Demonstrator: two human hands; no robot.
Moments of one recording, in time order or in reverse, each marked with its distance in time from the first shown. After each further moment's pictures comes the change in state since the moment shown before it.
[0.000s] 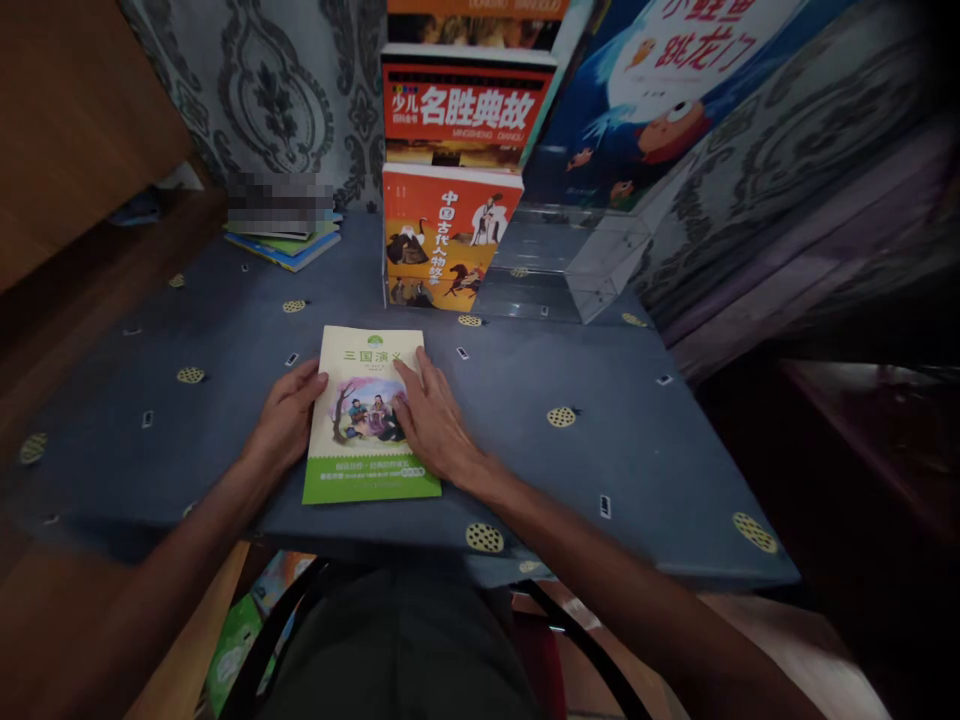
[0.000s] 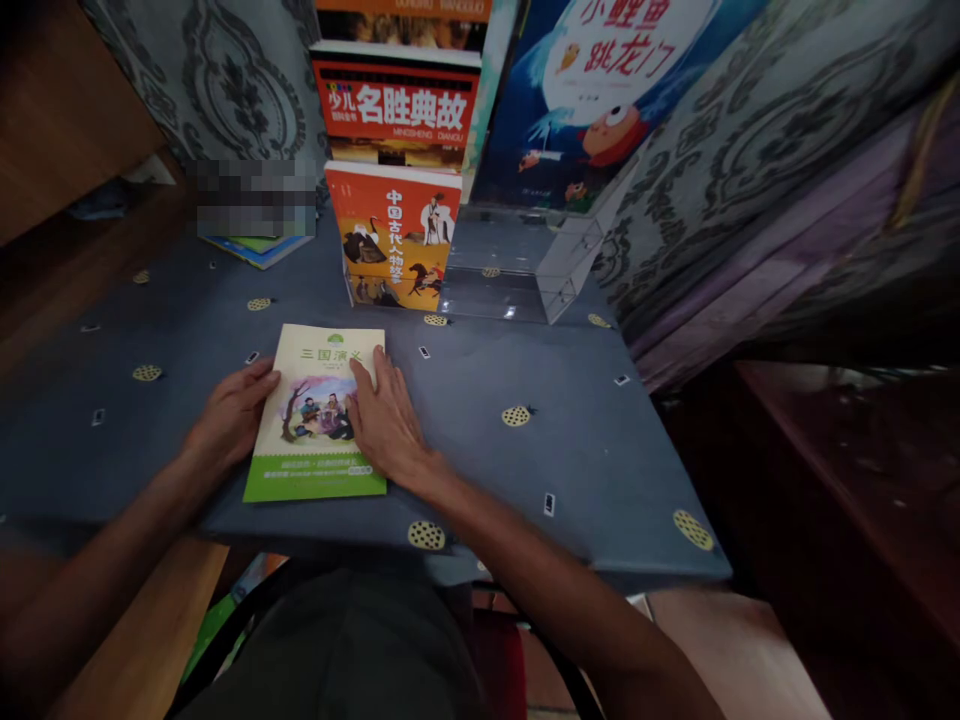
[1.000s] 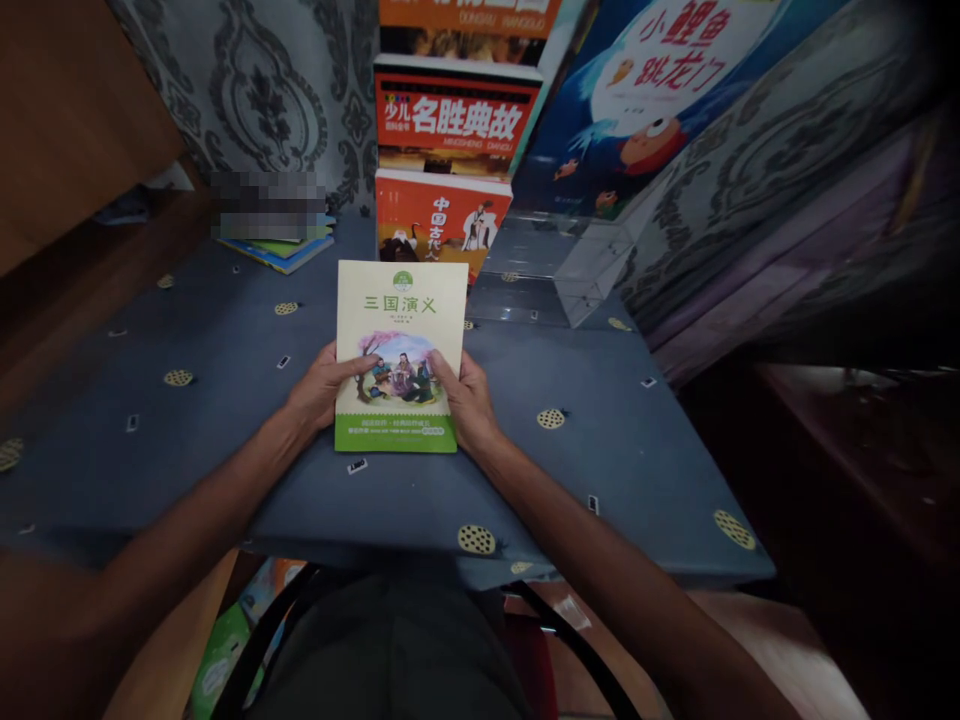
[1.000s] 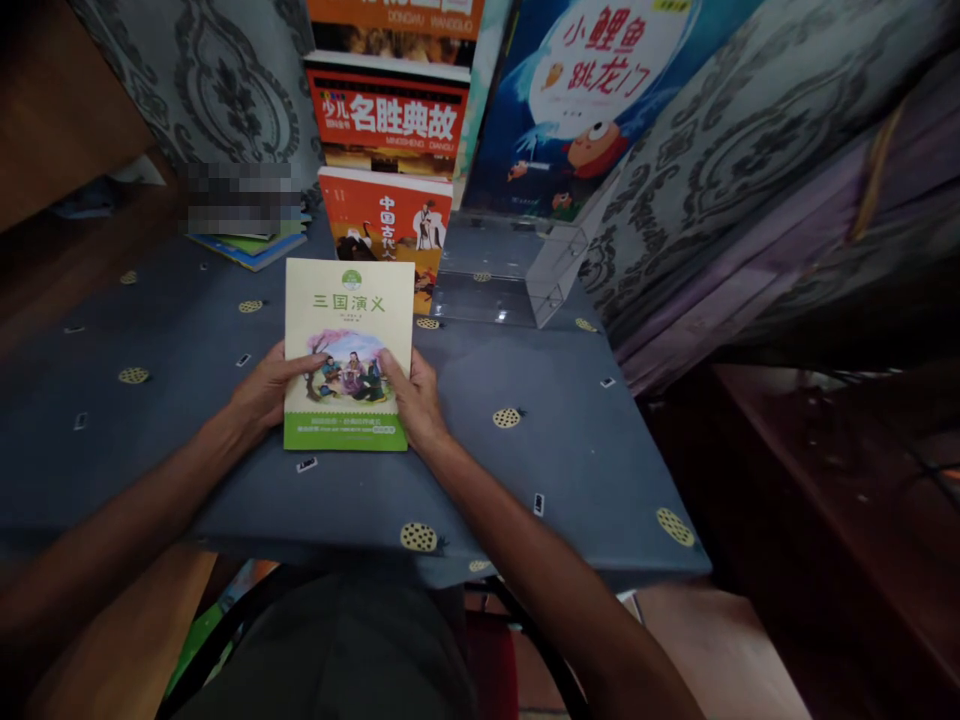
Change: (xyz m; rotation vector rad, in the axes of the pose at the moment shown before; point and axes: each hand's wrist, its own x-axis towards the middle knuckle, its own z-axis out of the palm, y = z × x) left_hand 0.033 0.006 0.044 -0.164 -0.332 -0.053; right_hand 0.021 0.012 -0.023 1.220 0.288 0.342
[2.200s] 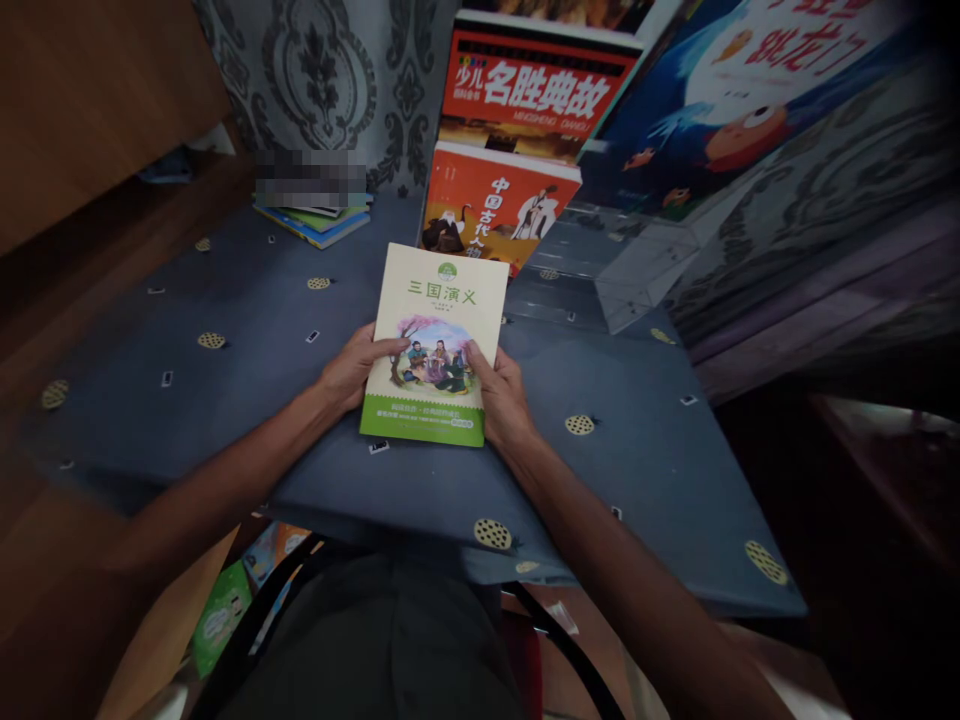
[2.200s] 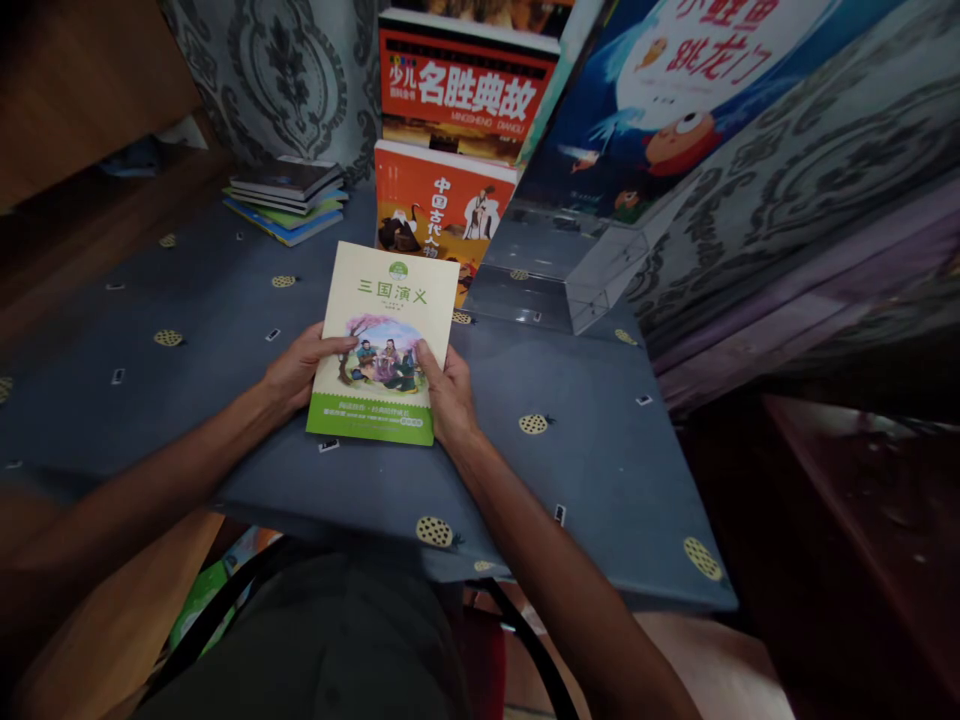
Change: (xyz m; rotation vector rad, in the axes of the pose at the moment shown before) left_hand -0.003 -0.002 0.001 -0.020 -0.047 -0.015; right_hand 0.002 0.000 -0.004 -0.059 0.010 0.085
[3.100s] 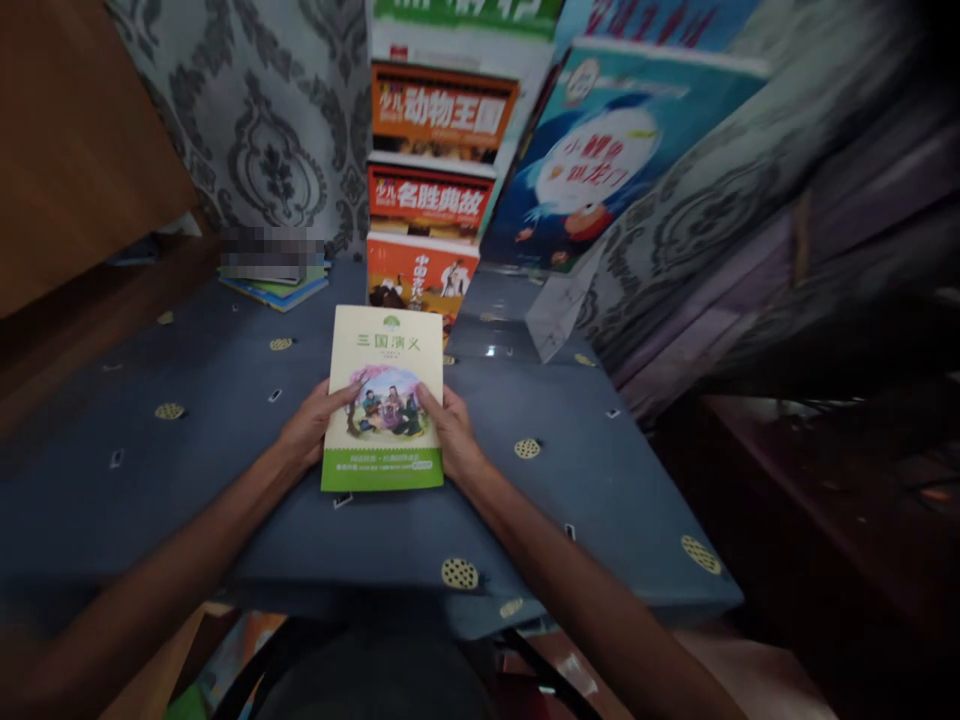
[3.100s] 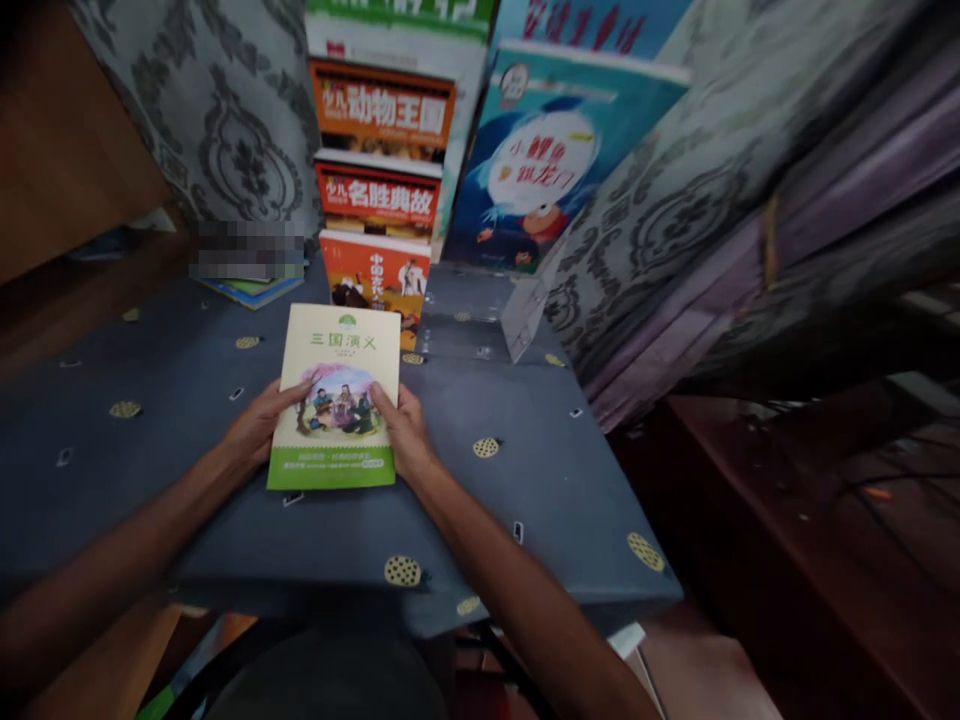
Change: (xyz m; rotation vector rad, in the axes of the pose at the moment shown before) left_hand -0.006 0.002 0.007 -0.017 0.071 -0.009; right_hand -0.001 -0.007 0.004 0.173 -0.026 0.005
